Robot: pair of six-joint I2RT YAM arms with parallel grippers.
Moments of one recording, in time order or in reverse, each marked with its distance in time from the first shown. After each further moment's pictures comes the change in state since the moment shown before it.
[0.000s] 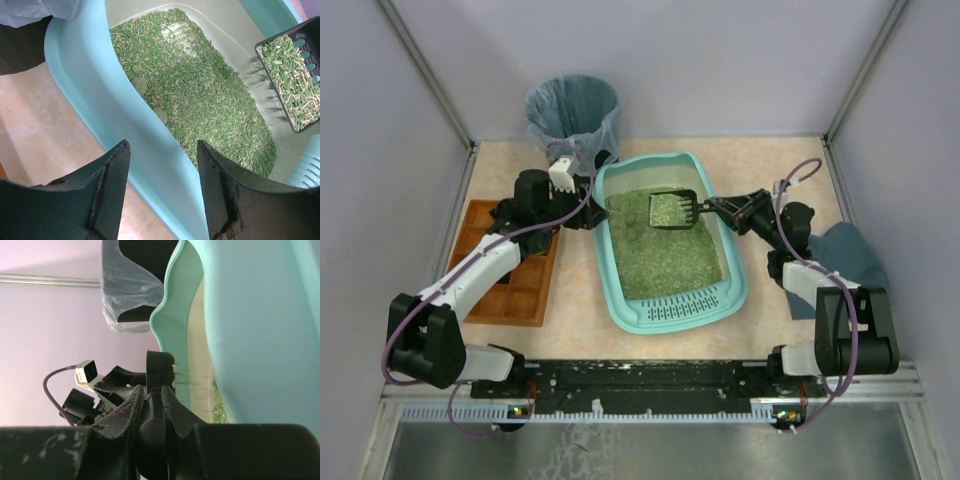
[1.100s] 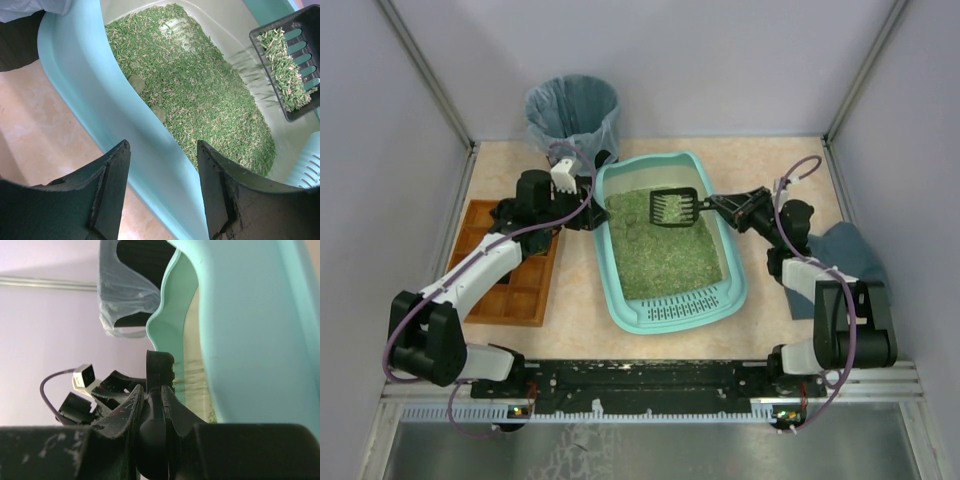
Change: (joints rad) left arm -0.005 0.013 0.000 -0.001 0.008 -0.001; right arm -0.008 0.041 0.019 0.025 0.005 -0.019
